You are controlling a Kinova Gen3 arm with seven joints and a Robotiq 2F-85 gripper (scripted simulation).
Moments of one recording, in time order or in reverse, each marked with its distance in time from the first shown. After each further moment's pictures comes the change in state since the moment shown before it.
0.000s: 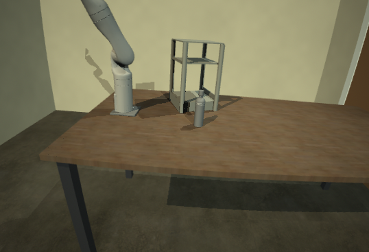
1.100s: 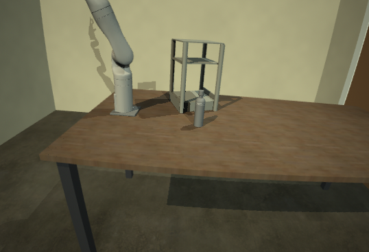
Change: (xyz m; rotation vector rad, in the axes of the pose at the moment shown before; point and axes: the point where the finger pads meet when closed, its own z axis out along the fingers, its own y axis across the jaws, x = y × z) arm -0.029 0.307 -0.101 -0.526 -0.163 -0.249
